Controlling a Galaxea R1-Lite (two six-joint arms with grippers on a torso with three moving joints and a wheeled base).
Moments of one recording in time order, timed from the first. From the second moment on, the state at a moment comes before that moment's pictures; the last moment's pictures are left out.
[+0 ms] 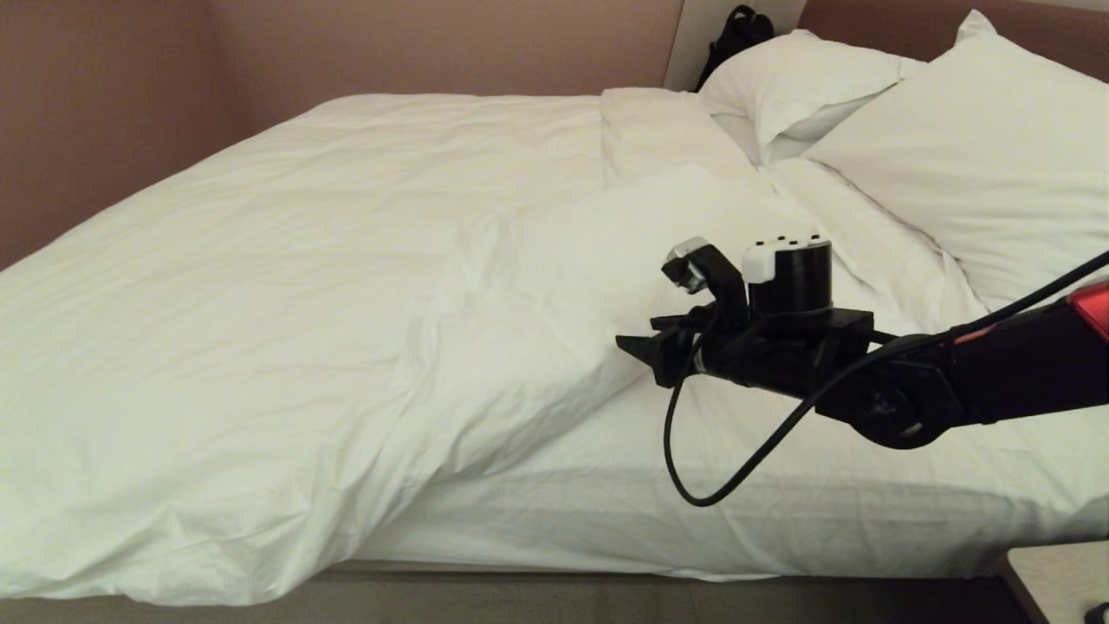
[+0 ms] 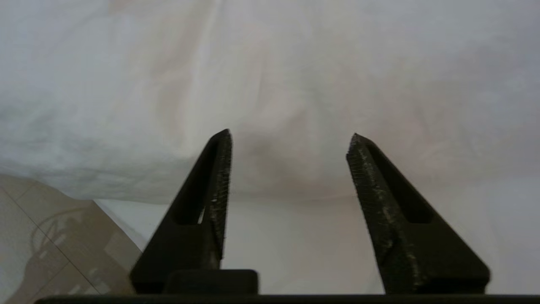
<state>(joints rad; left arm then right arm) 0.01 0.00 -0.06 0.17 -0.02 0.02 0.51 1.94 -1.17 -0.51 0.10 -0.15</state>
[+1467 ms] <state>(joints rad) 0.01 0.00 -0.06 0.17 -0.02 0.02 0.59 2.37 -1.40 -0.66 0.06 -0.27</state>
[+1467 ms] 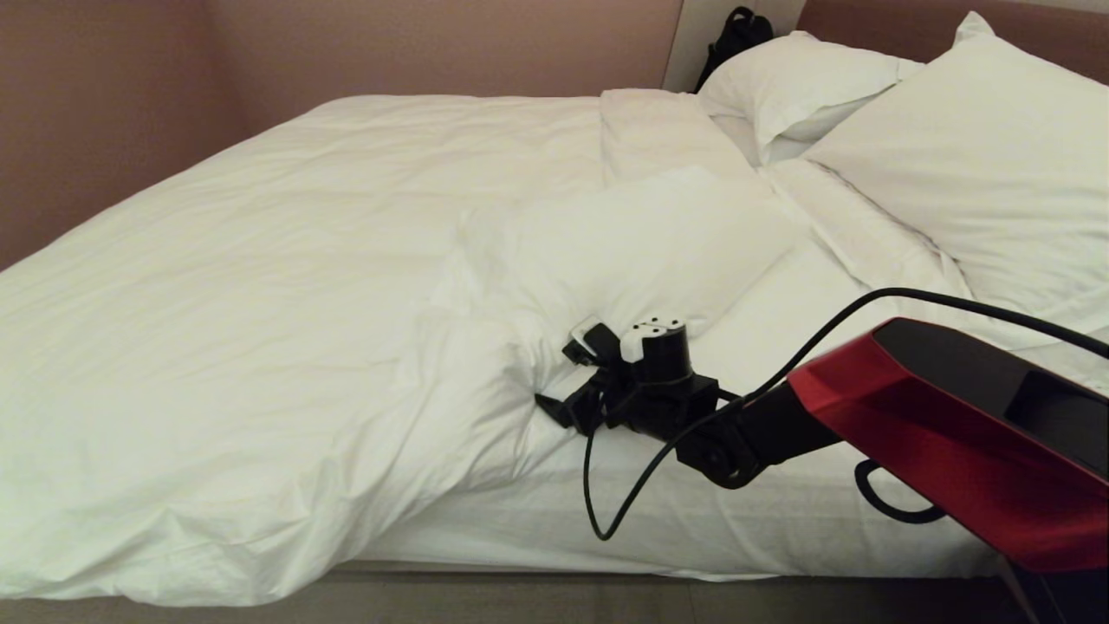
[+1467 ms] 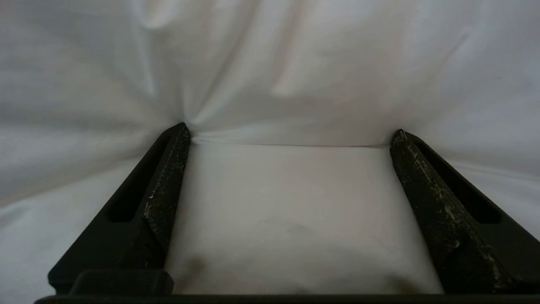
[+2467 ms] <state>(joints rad) 0.01 0.00 -0.06 0.17 -0.02 0.02 0.56 2.43 -1.46 -0.60 0.06 -0.26</state>
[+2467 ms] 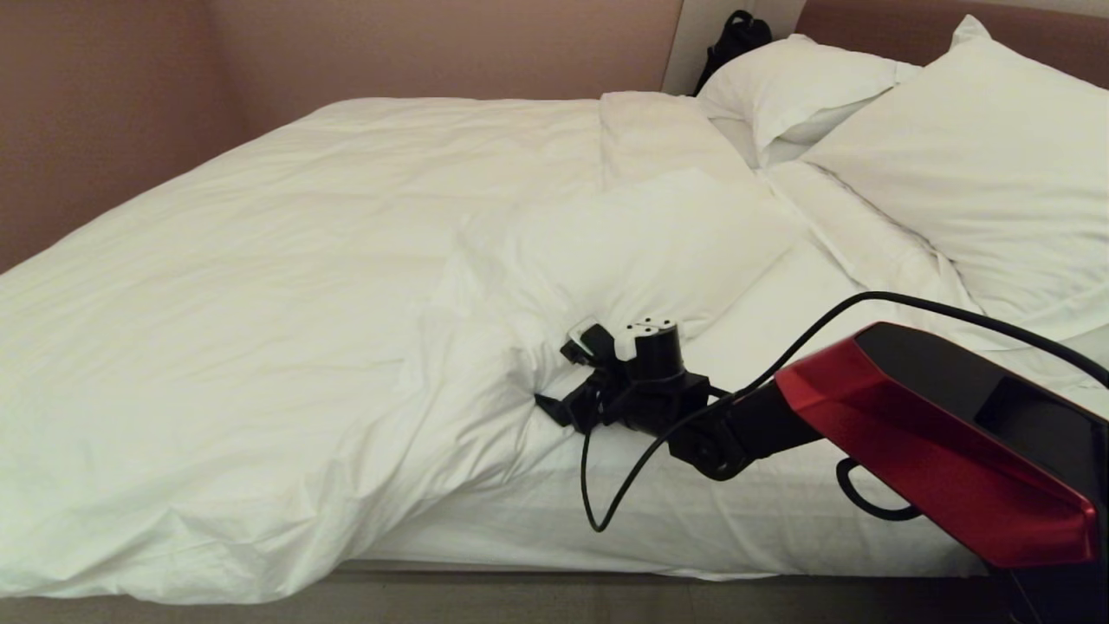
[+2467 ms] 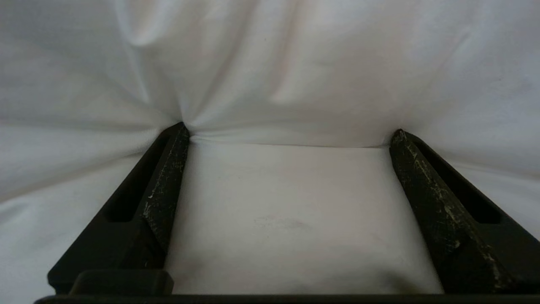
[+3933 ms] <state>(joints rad) 0.01 0.00 -0.06 0.17 -0.02 0.02 0.54 2.36 -1.35 -0.60 0.04 -0.26</state>
